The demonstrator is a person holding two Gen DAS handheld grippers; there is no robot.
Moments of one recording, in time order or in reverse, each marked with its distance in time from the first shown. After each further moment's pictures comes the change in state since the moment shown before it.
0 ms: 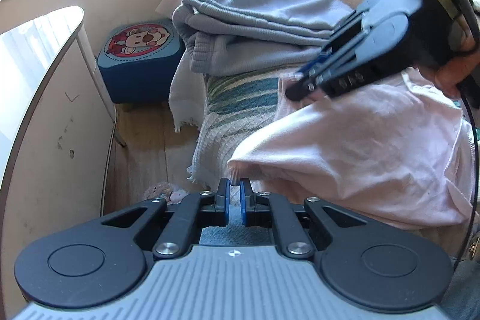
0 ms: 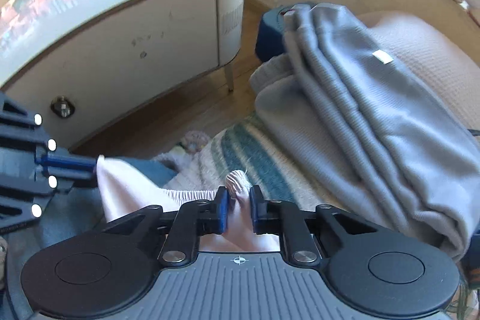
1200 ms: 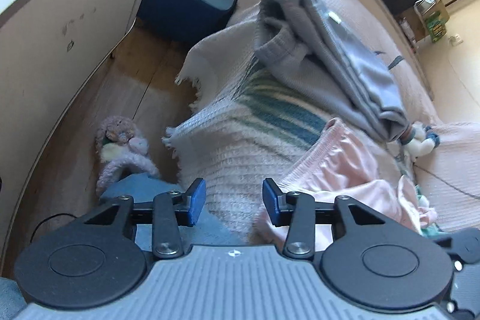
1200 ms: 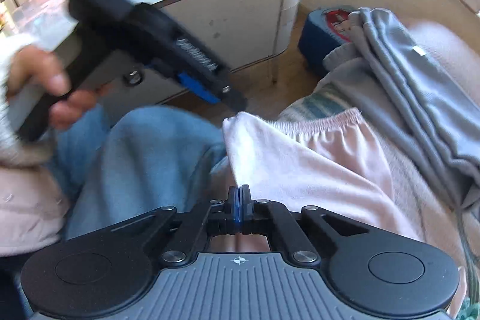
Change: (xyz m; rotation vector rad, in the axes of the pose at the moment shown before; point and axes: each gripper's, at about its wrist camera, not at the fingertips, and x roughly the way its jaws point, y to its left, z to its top) left arm 0.047 0.084 -0.002 -0.627 0.134 -0.197; right arm -0.044 0.075 -0.054 -0.074 0.028 0.090
